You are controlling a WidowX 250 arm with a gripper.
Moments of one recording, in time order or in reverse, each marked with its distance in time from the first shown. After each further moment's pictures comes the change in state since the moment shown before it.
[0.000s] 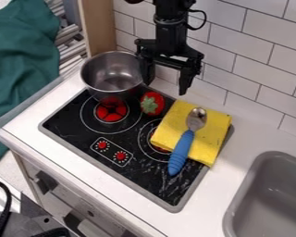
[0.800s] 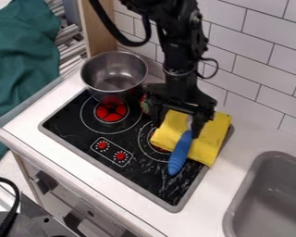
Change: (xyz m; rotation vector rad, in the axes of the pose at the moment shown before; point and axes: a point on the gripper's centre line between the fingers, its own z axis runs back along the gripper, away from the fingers) arm -0.048 -0.043 -0.030 -0.039 -0.051 0.025
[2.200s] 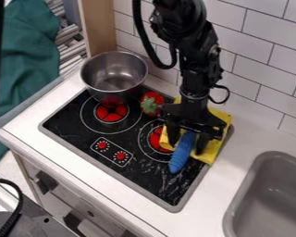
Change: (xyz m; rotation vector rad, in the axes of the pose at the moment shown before) arm 0.011 -0.001 -0.051 0.042 0.077 0.019
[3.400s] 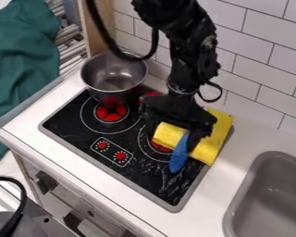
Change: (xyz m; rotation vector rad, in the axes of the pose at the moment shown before) arm -0.041 0.004 0.047 0.098 -0.073 0.071
